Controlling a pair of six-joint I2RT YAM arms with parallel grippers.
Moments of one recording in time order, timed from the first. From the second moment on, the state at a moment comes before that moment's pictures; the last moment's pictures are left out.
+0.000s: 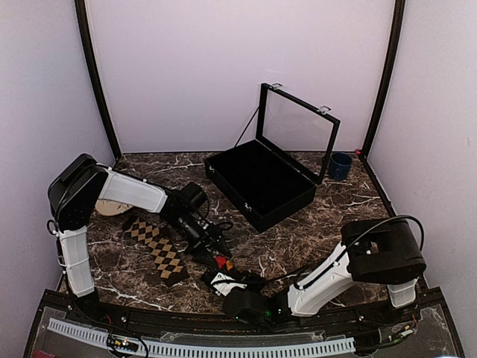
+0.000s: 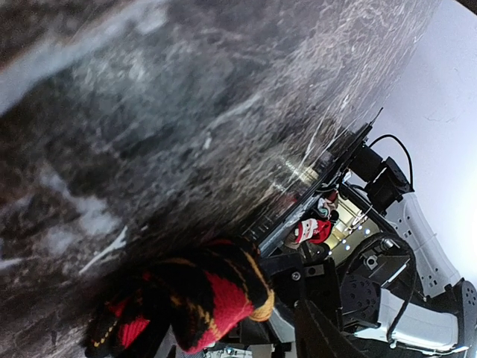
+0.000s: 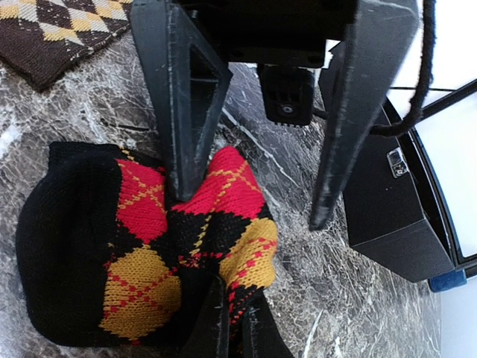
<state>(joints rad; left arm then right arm) -0.69 1.96 1.12 -0.49 0.98 -0.85 1.56 2.09 0.92 0.50 1.00 -0.13</state>
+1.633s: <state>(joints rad) -0.70 1.98 1.07 -0.45 0.91 -0.71 1.51 1.98 0.90 0.34 0.82 0.11</state>
